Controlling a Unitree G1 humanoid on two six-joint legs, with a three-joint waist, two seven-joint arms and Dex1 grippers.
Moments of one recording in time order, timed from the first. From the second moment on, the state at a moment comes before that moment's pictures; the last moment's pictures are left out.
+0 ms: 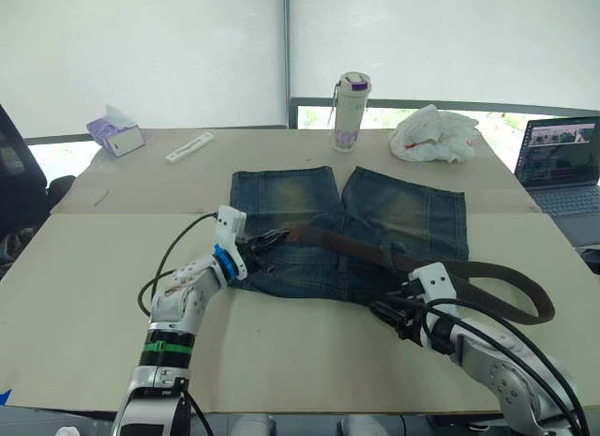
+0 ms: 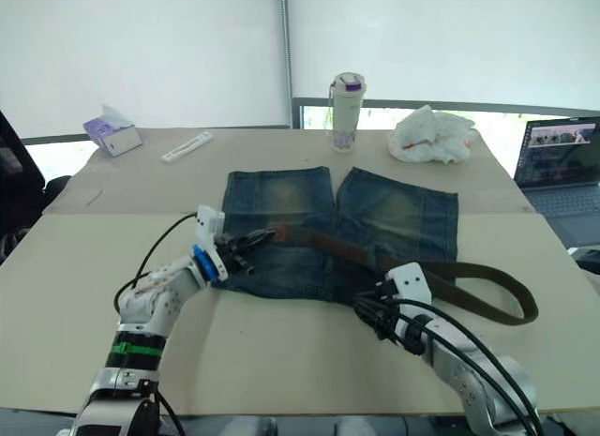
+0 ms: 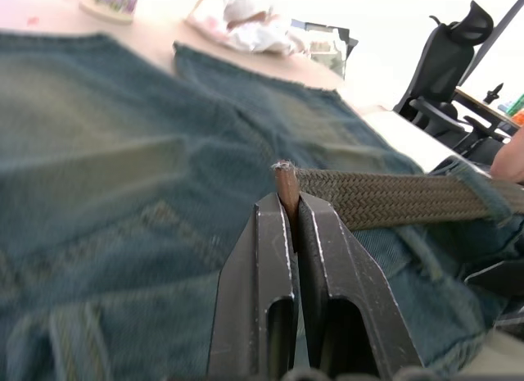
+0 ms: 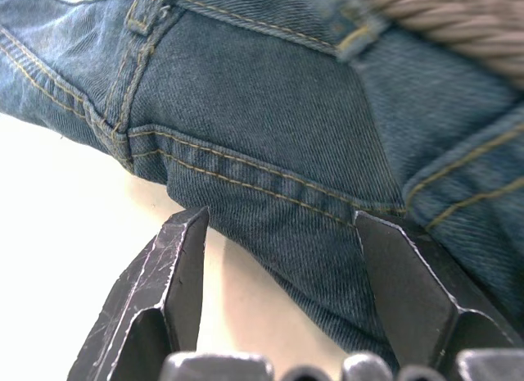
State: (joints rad) left arm -0.45 0.27 0.09 0.19 -0.47 0.46 -0.76; right arm 0.02 -0.43 -0.13 -0.60 0.52 1.12 0.29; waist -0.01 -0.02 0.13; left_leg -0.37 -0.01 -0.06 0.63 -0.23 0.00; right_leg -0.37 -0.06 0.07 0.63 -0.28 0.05
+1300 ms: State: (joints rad) left arm -0.34 0.32 0.21 0.06 -0.75 0.61 -0.83; right arm 0.05 -0.19 -0.36 -0.48 0.69 0.81 0.14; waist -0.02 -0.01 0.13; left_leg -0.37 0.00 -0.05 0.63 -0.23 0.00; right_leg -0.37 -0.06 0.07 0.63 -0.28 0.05
